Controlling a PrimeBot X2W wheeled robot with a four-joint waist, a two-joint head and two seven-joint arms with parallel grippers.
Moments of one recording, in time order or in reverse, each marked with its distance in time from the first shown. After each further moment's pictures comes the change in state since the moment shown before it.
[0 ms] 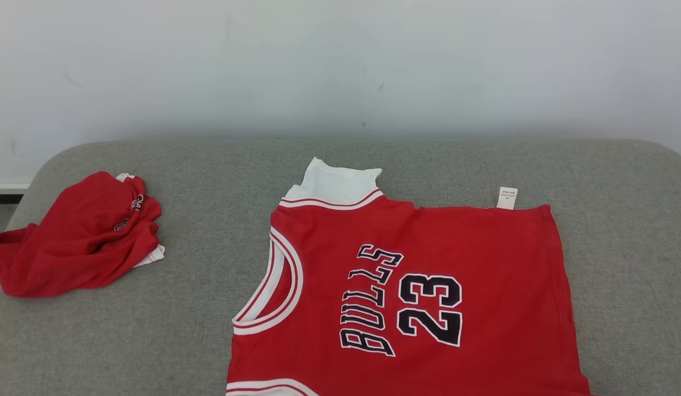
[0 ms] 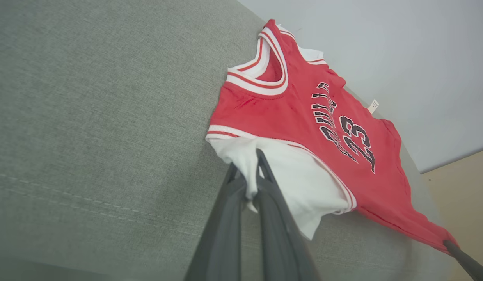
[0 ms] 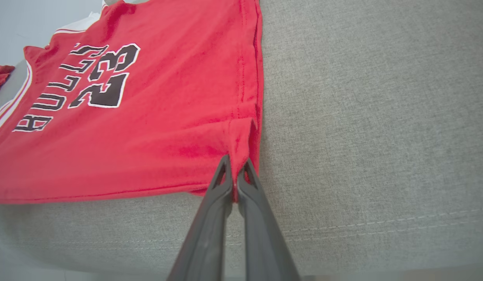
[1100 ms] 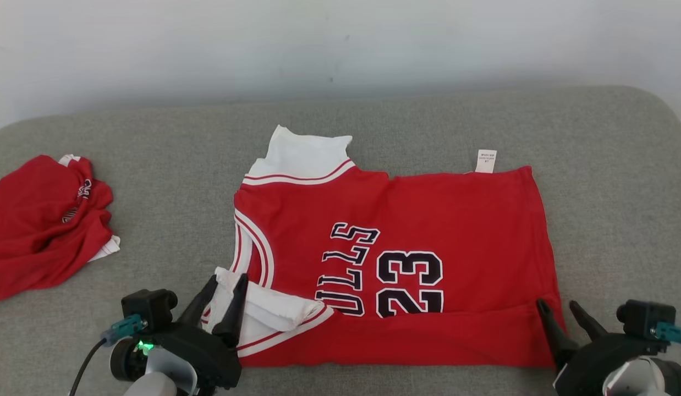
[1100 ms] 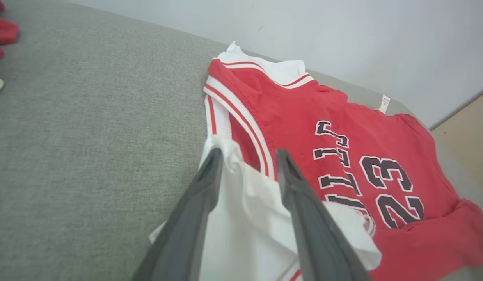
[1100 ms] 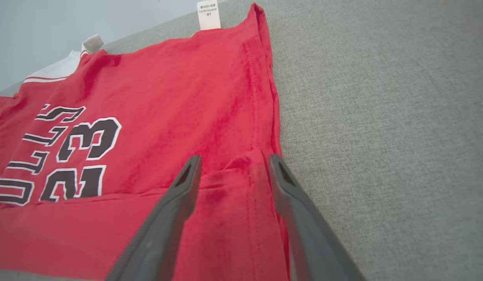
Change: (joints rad) left arm -0.673 -0.104 -0.085 0.620 0.125 -0.208 0.023; right arm -0.471 0.081 0.048 0.252 -0.108 0.000 0.043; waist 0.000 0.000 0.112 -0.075
